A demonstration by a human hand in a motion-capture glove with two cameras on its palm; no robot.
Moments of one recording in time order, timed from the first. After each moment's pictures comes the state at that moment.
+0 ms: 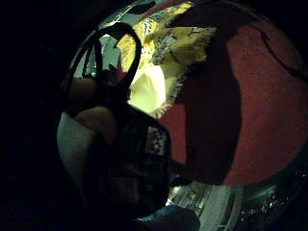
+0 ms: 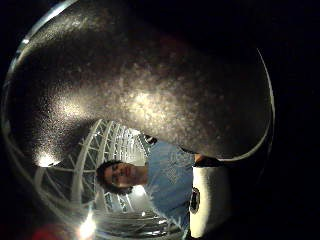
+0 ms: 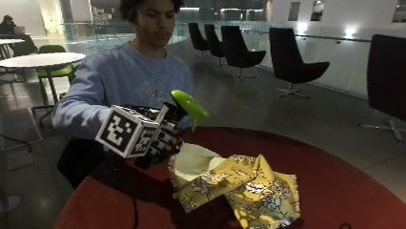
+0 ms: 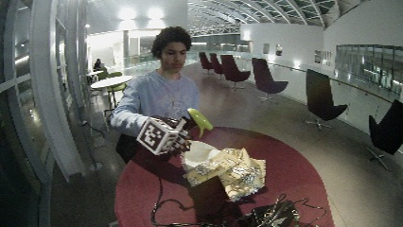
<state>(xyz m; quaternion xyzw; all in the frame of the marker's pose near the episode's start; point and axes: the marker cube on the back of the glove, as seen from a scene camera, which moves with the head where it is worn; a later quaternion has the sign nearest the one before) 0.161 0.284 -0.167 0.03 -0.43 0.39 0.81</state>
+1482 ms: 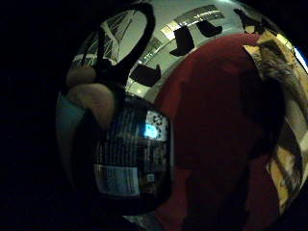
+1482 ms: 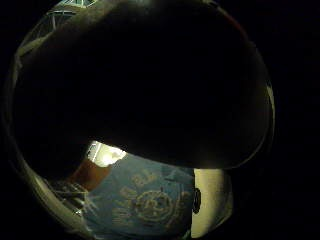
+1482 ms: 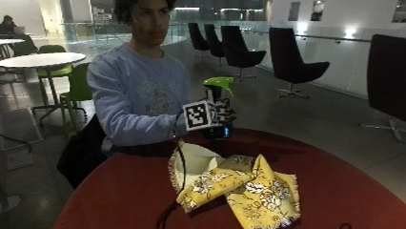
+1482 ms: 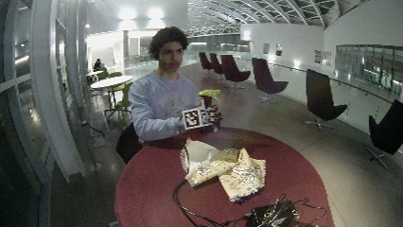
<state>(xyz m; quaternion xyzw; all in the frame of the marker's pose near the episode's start) -0.015 0.068 -0.059 0.22 -0.42 0.13 0.87</state>
